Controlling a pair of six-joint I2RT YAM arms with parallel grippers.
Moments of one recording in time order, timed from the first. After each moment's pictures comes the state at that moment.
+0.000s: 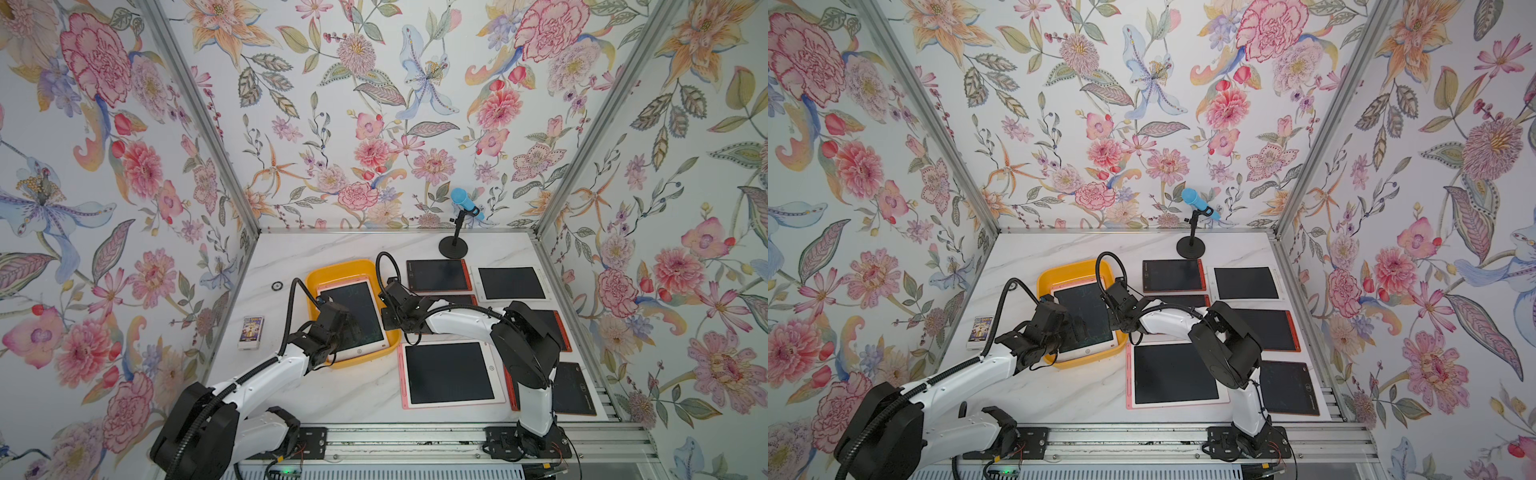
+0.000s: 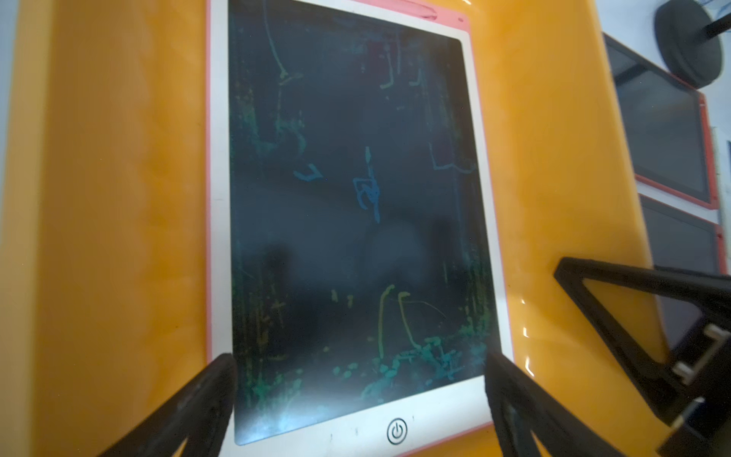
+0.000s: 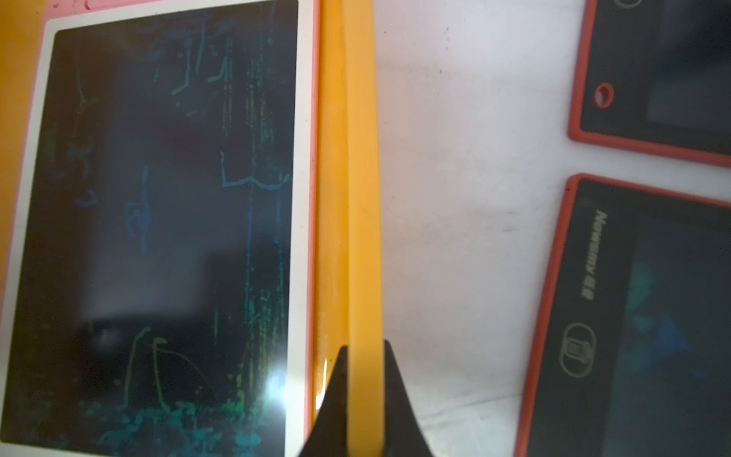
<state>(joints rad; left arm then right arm) -0.53 1.23 0.60 -0.30 -0.20 -0.74 0.89 1.97 1.30 -0.32 0.21 0.57</state>
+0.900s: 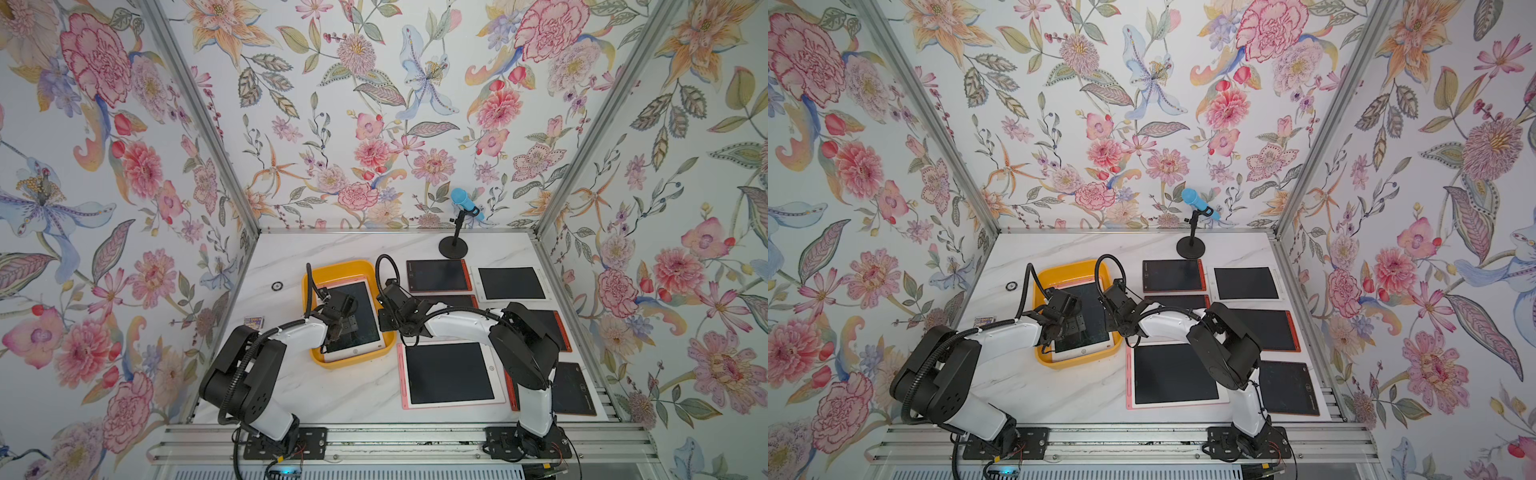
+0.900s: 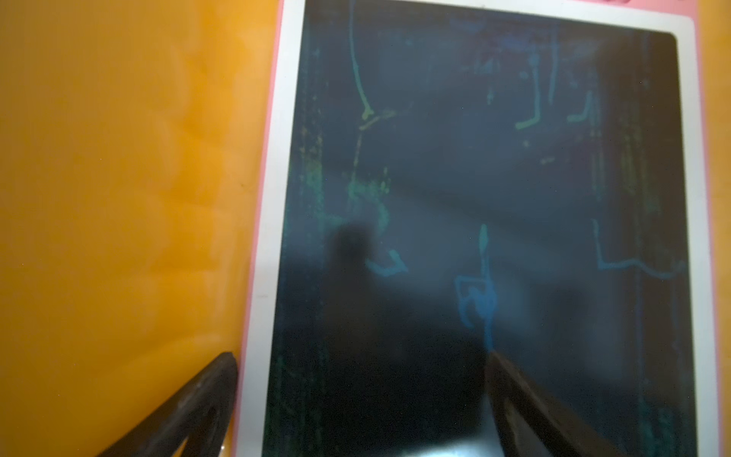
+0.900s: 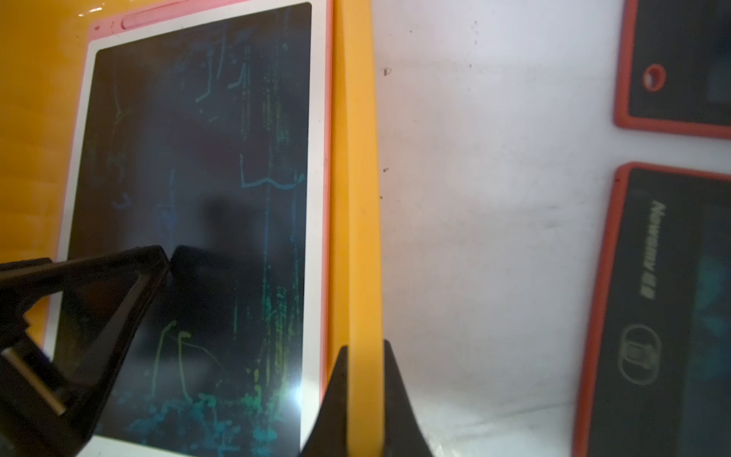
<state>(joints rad) -0.44 1.58 0.73 -0.26 -0.34 -0.69 0.91 1.97 1.28 -0.25 0.19 0.63</state>
